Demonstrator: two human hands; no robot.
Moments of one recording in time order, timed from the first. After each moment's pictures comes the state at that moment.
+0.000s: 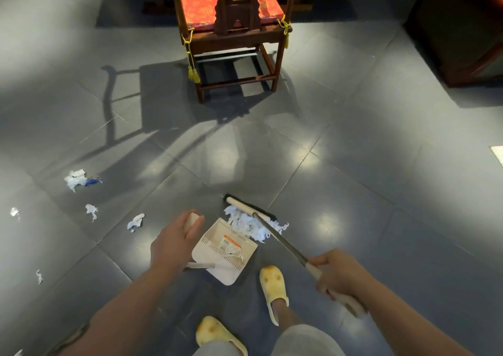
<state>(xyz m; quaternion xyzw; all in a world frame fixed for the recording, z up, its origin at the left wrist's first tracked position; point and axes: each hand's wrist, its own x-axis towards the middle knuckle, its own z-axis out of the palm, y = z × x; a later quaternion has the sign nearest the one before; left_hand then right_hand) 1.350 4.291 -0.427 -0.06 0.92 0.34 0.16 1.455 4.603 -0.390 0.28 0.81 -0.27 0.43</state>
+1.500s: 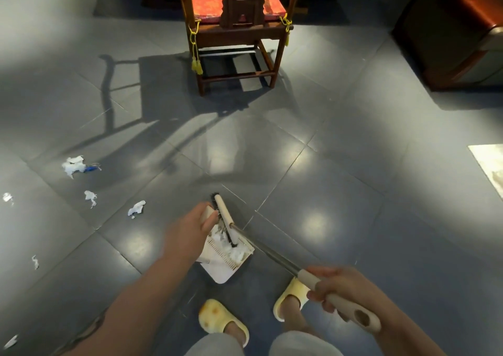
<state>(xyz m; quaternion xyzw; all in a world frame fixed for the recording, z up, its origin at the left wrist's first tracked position) 1.401 4.250 -0.411 0.01 0.95 0.26 0.17 1.539 4.509 -0.322 0.38 0.68 -0.50 0.37</state>
